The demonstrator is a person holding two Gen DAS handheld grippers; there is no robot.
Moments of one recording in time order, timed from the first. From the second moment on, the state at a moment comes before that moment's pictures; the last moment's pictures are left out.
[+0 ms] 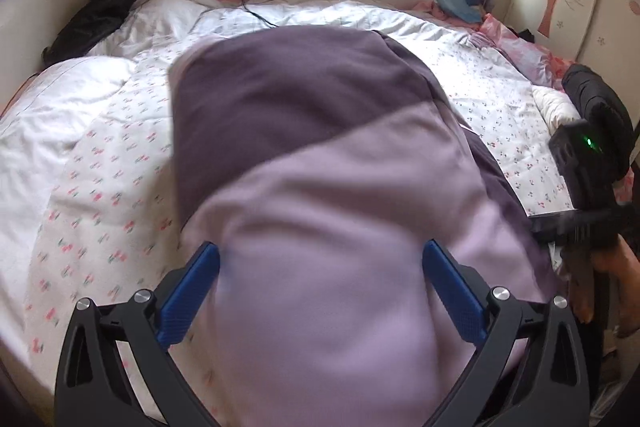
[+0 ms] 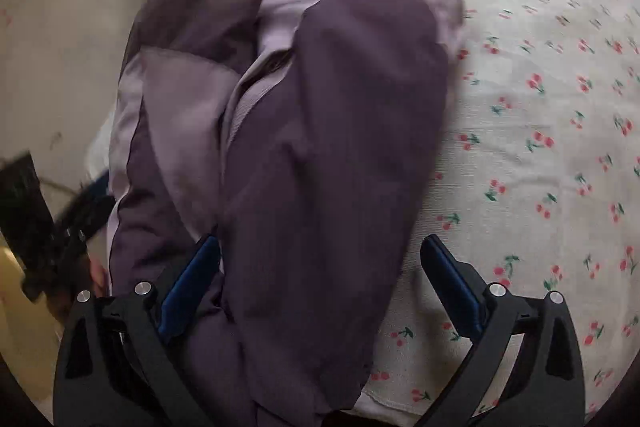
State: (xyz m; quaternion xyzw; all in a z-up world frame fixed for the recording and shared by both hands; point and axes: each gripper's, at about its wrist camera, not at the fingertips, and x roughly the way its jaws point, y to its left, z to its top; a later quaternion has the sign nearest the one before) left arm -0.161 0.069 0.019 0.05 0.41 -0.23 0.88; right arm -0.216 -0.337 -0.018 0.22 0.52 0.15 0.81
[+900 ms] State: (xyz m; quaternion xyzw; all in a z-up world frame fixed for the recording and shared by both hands) left arm -0.141 0.090 0.035 0.01 0.37 -0.26 0.89; right arm -0.074 -0.305 -0.010 0.23 0.51 0.26 0.79
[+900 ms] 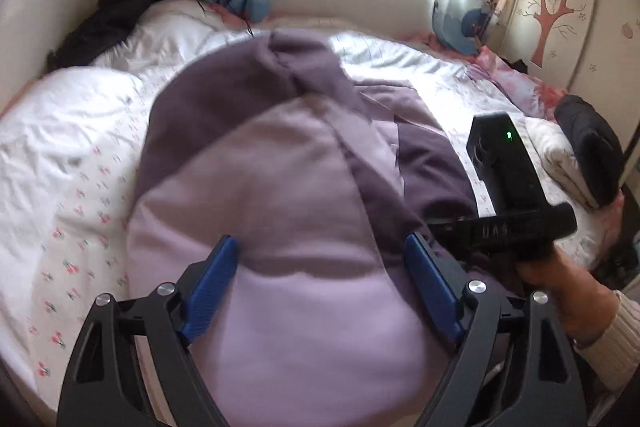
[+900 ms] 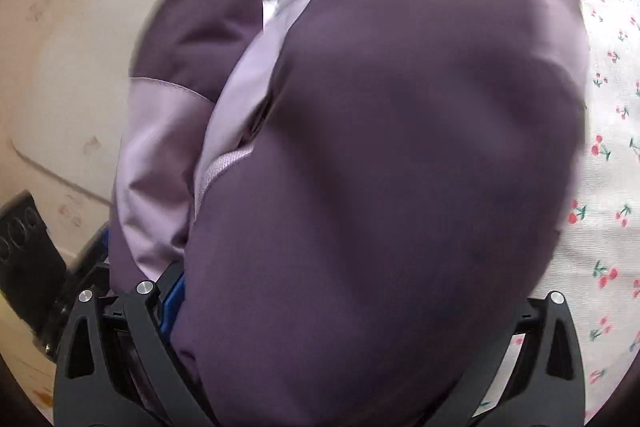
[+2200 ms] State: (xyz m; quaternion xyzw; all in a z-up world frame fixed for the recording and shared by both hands) left arm -0.178 0.086 0.037 0.11 0.34 -0.23 0.91; right arm -0.006 -0.204 0.026 0.05 0.42 0.20 0.88
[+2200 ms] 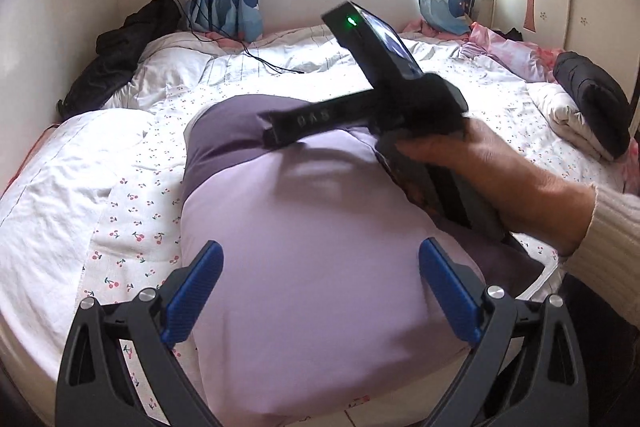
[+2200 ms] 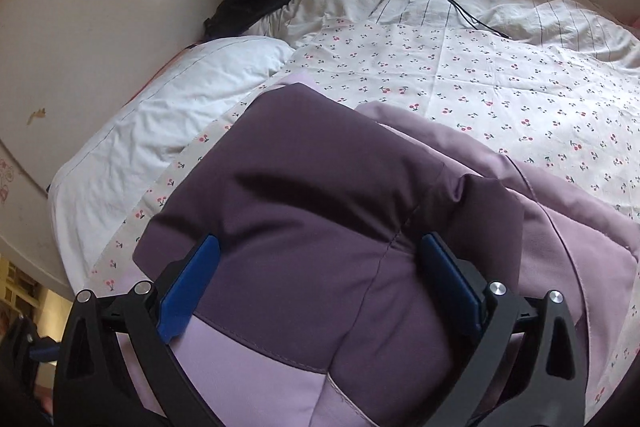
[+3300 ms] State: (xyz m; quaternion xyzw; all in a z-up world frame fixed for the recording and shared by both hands) left arm -0.173 0.083 0.030 0.12 0.34 -0.23 0.90; right arm -0.018 -0.257 -0.007 0.16 0.35 0.26 0.89
